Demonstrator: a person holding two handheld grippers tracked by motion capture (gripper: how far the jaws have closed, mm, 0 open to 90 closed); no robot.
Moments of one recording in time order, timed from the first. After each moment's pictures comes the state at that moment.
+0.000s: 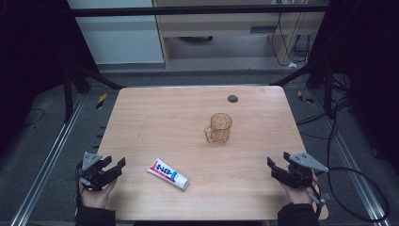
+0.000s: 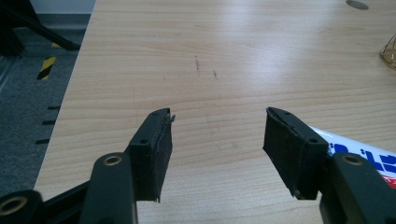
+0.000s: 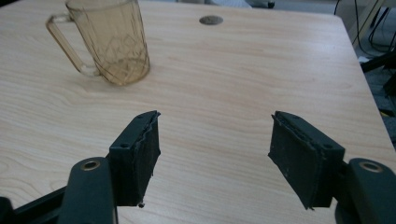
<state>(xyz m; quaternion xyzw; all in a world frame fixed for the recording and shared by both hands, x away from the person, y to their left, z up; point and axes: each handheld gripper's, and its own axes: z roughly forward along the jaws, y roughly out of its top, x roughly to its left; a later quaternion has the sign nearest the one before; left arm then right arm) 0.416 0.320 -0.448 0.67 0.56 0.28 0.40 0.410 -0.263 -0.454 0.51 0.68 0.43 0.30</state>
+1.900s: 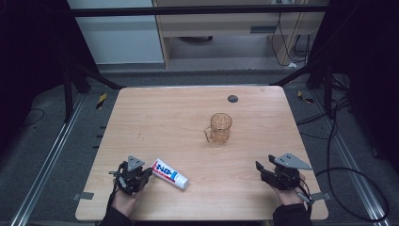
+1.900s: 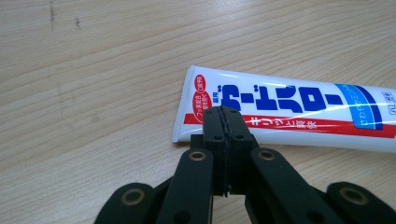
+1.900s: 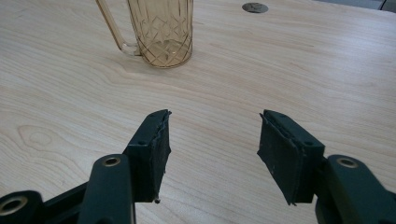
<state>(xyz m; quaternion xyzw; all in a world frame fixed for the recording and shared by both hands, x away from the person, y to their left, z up) 0.426 0.232 -0.476 0.78 0.49 0.20 0.33 0.412 -0.234 -0.459 0.47 0.73 0.42 0.27</state>
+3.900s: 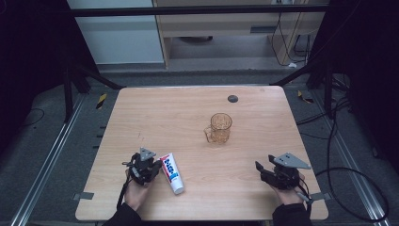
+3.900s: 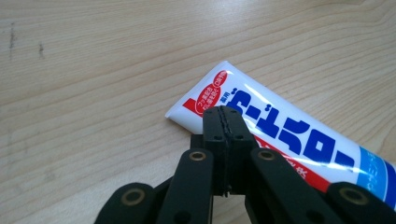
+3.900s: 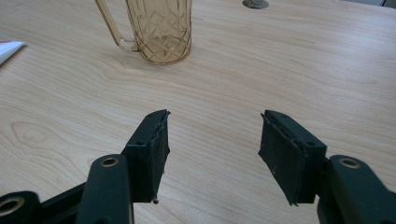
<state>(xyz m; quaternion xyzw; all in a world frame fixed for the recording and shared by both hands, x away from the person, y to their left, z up) 0.459 0.201 -0.481 0.78 0.49 0.19 0.33 0.415 -0.234 -0.462 0.47 0.73 0.41 0.27</state>
